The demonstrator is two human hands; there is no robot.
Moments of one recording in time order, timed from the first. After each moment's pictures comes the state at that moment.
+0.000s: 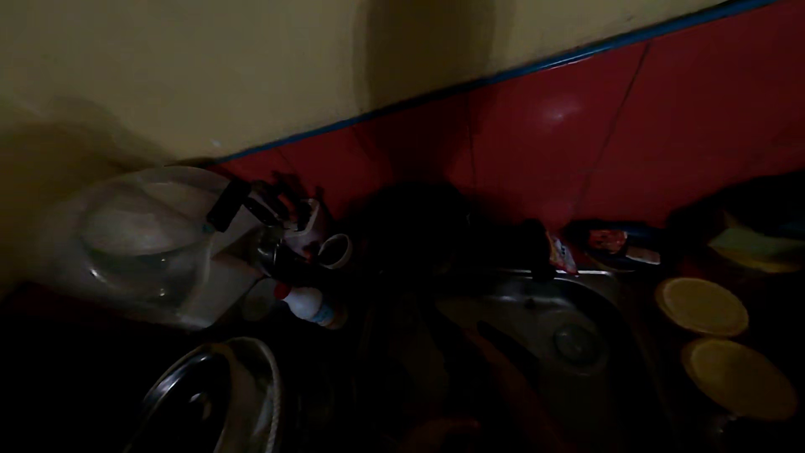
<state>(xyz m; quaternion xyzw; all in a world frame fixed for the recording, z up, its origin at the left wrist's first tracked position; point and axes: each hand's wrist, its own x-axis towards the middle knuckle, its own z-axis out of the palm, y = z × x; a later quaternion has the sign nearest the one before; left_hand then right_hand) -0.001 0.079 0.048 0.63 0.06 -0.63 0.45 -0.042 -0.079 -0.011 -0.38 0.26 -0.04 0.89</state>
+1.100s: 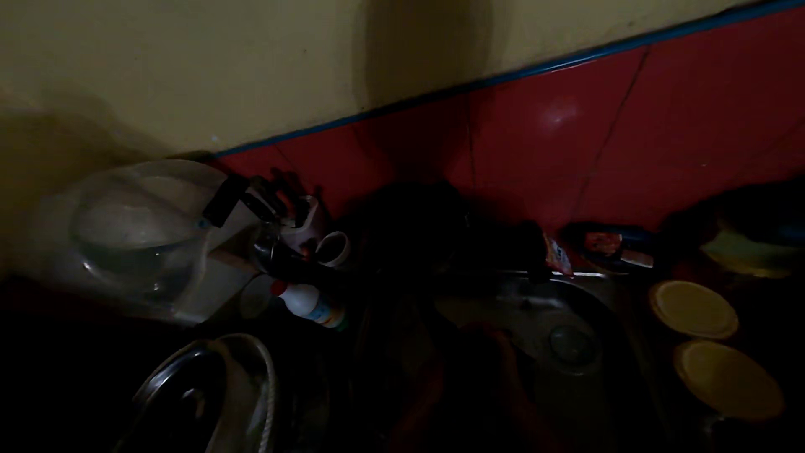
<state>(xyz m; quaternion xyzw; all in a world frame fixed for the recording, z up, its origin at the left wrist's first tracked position) 0.027 0.038 -0.006 0.71 -0.04 -0.51 0.48 -0.046 -0.083 -0.075 -0.37 0.27 -0.27 0.85</state>
